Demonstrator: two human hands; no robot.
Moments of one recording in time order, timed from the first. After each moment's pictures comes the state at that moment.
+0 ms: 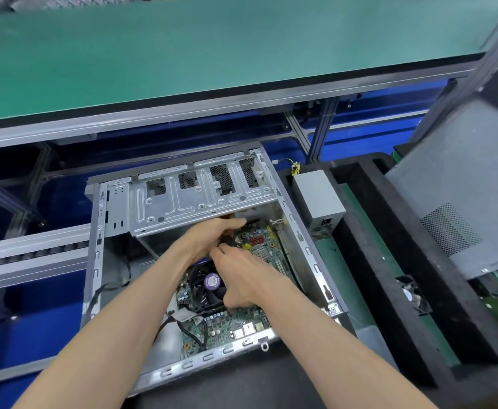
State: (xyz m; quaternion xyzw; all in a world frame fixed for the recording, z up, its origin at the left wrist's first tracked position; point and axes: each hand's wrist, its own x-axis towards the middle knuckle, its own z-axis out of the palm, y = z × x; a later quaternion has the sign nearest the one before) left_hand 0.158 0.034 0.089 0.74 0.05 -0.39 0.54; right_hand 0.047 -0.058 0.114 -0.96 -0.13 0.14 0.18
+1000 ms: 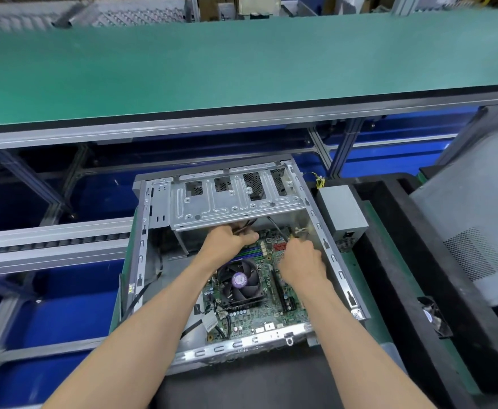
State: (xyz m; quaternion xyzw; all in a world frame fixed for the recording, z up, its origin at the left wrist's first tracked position) left_hand 0.139 0.067 0.090 0.87 -0.02 -0.23 0.44; right_hand 0.044 -0.081 0.123 -0.95 0.25 0.12 0.16
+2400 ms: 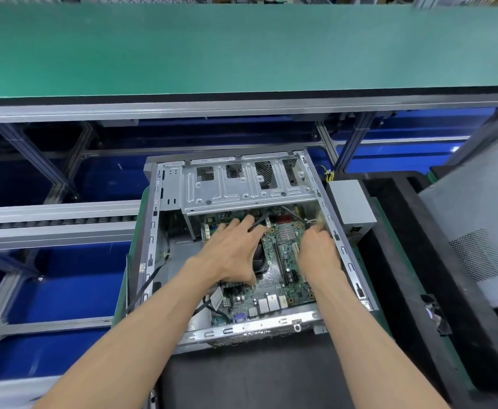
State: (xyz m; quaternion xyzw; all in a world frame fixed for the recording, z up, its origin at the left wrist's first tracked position) left_hand 0.100 0.083 0.110 0.92 -0.36 -0.15 0.06; right_hand 0.041 -0.084 0.125 -0.81 0.41 0.04 0.41
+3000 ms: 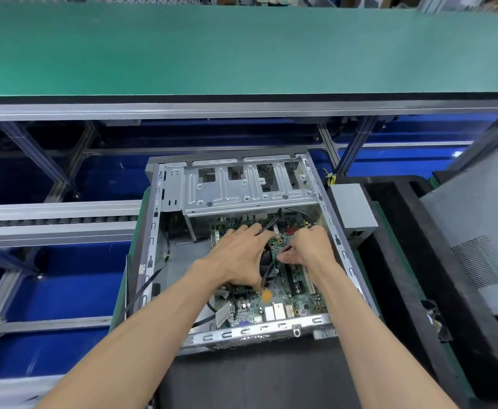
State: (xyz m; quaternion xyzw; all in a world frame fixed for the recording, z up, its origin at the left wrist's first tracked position) left_hand 0.101 0.072 0.105 0.91 -0.37 -0.17 0.08; right_hand 0.059 -0.089 0.123 -0.67 0.40 0.07 0.62
